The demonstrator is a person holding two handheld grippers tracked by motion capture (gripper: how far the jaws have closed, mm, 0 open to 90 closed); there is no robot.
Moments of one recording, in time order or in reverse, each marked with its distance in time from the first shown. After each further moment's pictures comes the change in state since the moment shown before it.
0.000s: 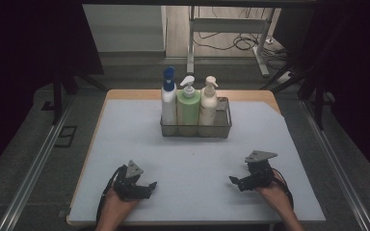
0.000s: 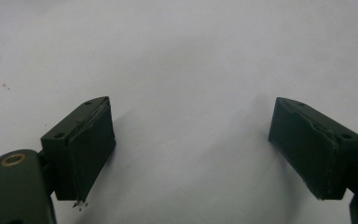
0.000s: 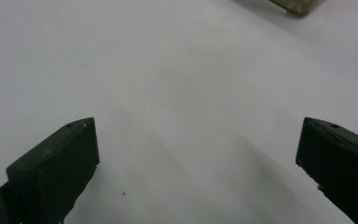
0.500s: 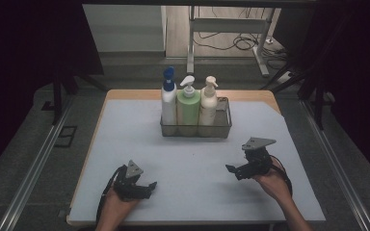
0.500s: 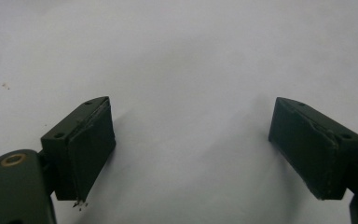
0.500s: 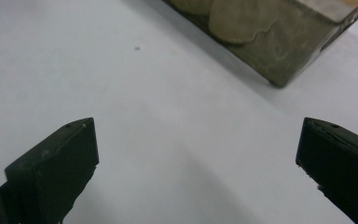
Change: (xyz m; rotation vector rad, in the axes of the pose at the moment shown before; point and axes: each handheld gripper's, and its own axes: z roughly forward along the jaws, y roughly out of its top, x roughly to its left) left arm 0.000 0.000 0.000 0.000 -0.001 -0.001; right arm -0.001 0.047 -0.015 -0.041 0.010 -0.058
